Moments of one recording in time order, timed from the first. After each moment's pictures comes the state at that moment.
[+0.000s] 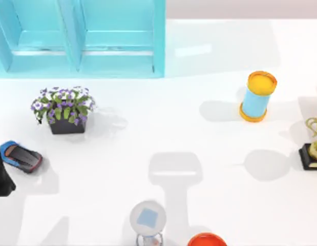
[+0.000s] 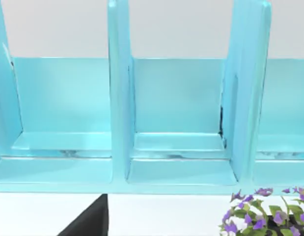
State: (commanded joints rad) left arm 0.00 0.00 0.00 0.00 0.00 0.00; right arm -0.72 1.53 1.12 -1.16 0.00 -0.76
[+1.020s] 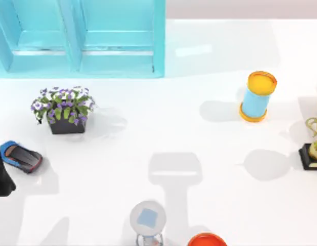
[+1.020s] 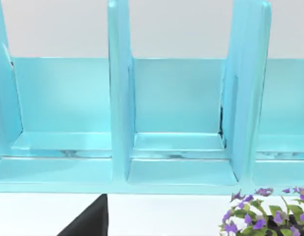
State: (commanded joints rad) left arm 0.00 0.00 0.00 0.00 0.00 0.00; right arm -0.71 1.64 0.91 -0.84 0.00 -0.75
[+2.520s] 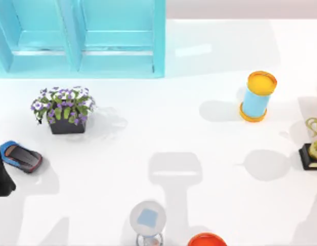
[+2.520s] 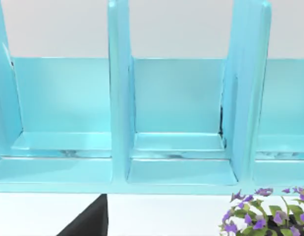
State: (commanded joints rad) left arm 0.00 0.00 0.00 0.00 0.00 0.00; right arm -0.53 1.49 0.98 -1.07 0.00 -0.57
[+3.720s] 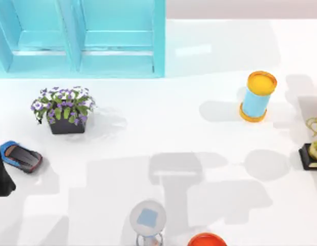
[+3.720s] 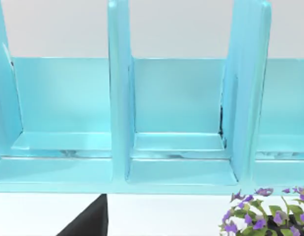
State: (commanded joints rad) left arm 0.00 0.00 0.00 0.00 0.00 0.00; right arm 0.04 1.58 1.46 -1.39 0.01 0.01
